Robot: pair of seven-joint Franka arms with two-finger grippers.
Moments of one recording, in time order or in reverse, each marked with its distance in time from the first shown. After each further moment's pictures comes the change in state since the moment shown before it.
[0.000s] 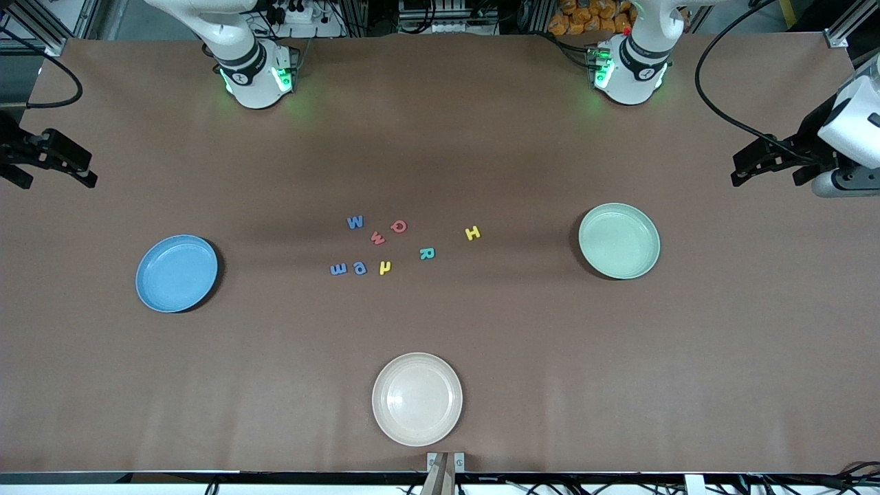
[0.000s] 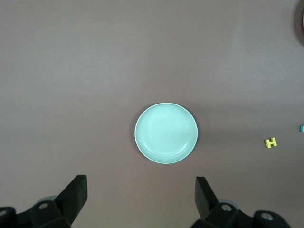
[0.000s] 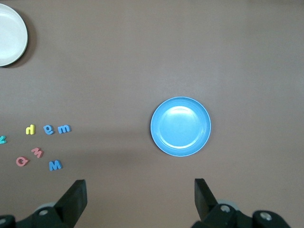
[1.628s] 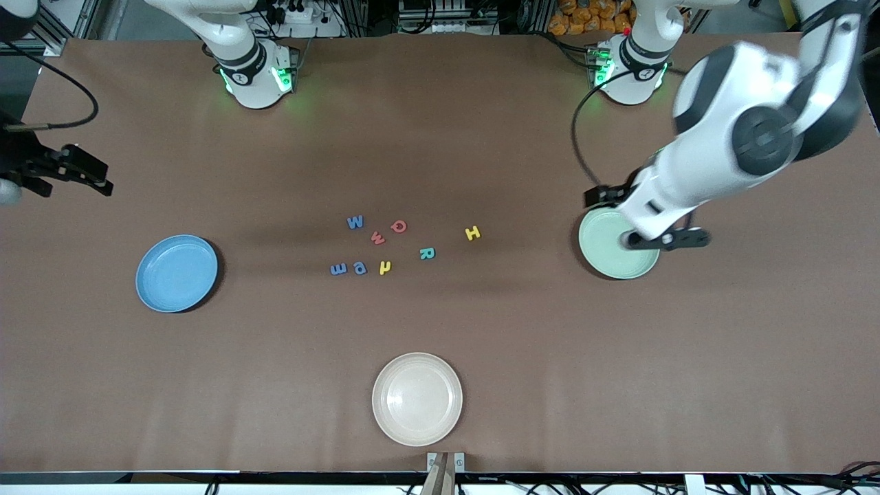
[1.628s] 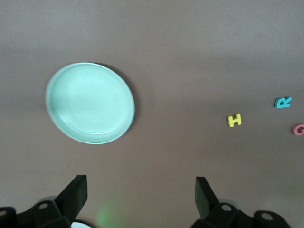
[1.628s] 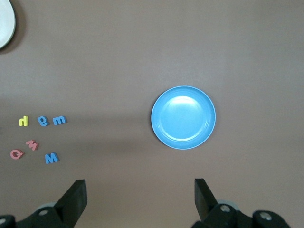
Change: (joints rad) left arm -0.218 0.264 -0.097 -0.041 -0.079 0.094 -0.340; right arm -0.001 0.044 0.001 -0.037 0.001 0.003 0.000
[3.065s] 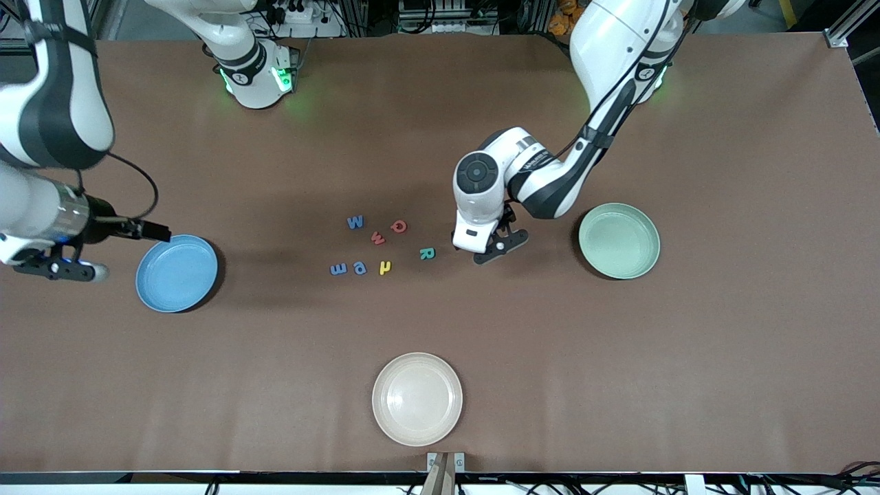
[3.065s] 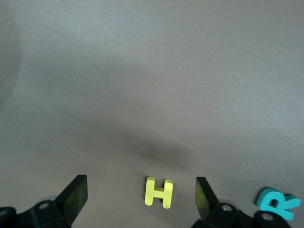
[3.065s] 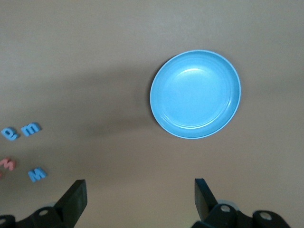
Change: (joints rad) left arm -0.360 0.399 -0.032 -0.055 0.318 0.526 -0.915; right arm 0.002 0.248 0.004 -0.049 0.003 0.074 0.232
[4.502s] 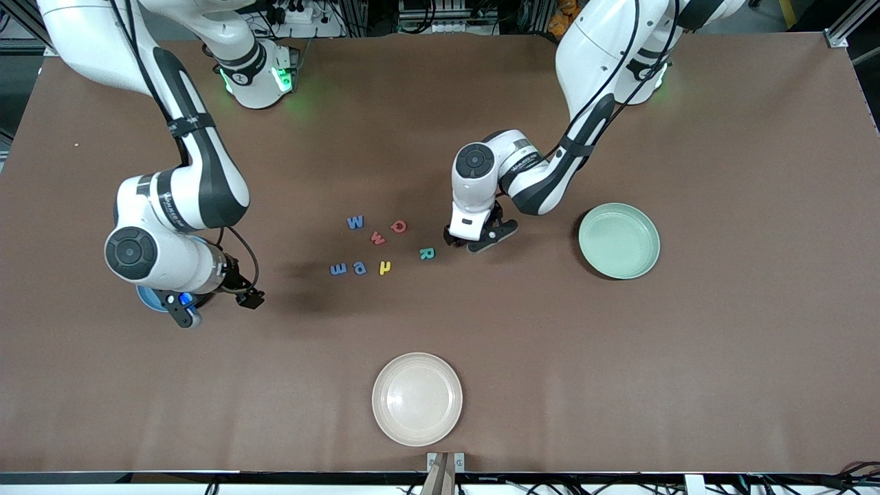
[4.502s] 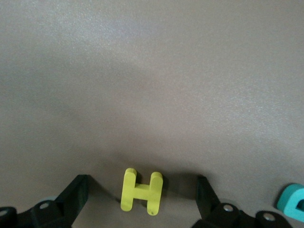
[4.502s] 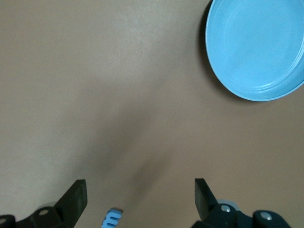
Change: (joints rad) left arm -0.017 0.036 -0.009 -0.146 0.069 0.289 -0.152; right arm 0.198 0.227 0.008 0.012 0.005 0.291 0.892
